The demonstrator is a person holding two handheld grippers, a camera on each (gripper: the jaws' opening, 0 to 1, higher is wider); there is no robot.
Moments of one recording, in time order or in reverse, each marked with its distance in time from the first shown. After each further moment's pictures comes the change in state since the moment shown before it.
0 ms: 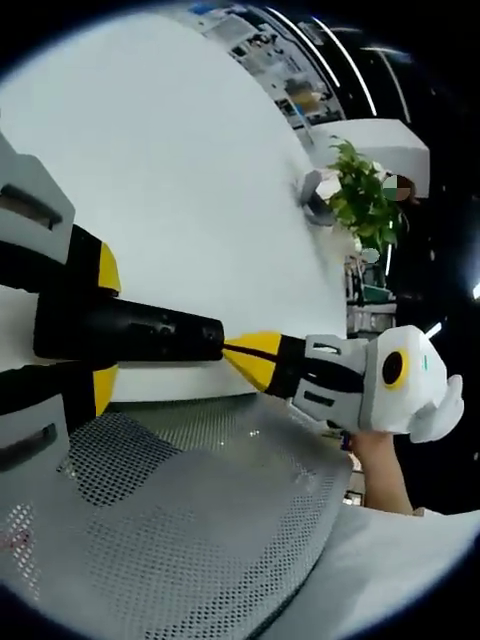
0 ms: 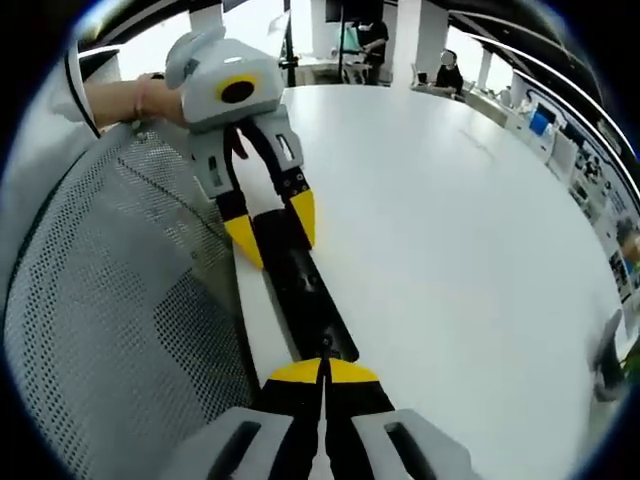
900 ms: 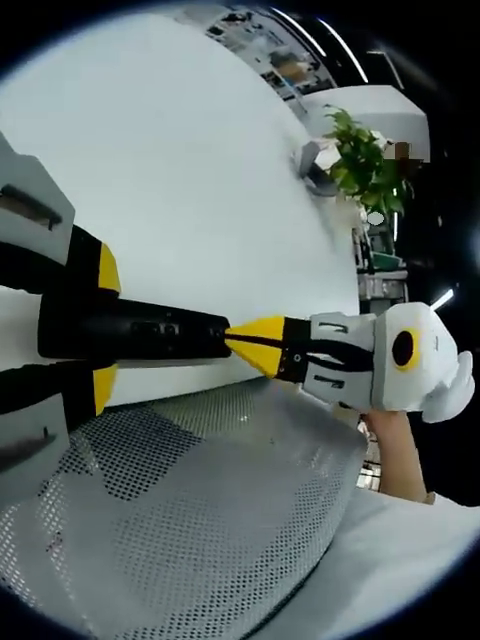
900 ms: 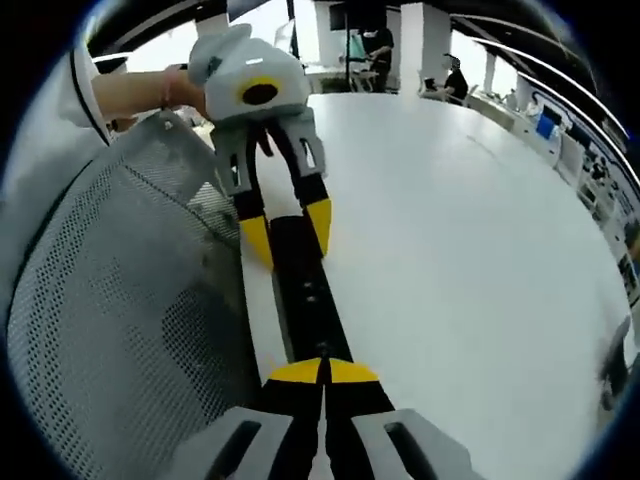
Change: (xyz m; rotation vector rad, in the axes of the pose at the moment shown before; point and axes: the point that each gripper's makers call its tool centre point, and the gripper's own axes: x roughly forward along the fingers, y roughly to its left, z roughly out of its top) left arm 0.000 0.003 -0.004 0.061 0.064 -0.111; right arm 0.009 0.010 -0.002 -0.020 -0.004 0.063
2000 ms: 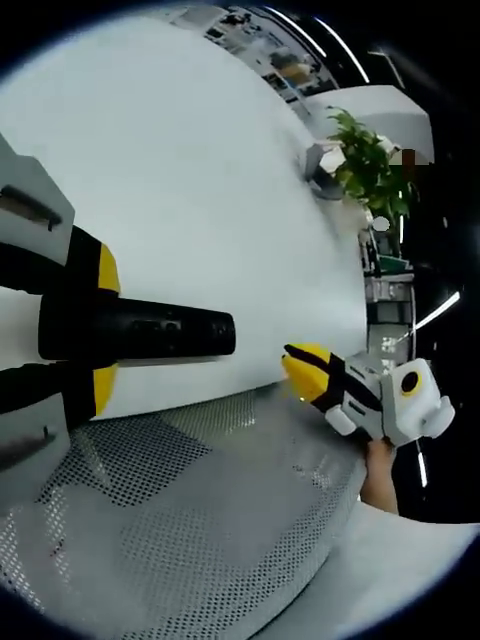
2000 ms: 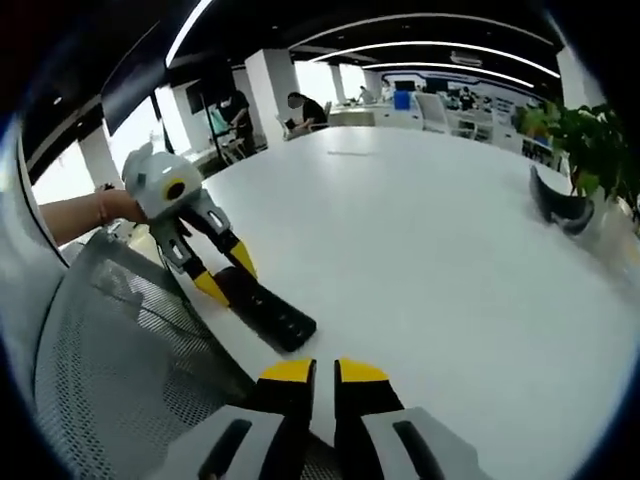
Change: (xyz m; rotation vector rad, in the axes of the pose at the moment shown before) left arm -0.003 0.005 0.003 0.050 0.037 -0.008; right arm -0.052 -0.011 -0.025 0.491 -0.284 -0.246
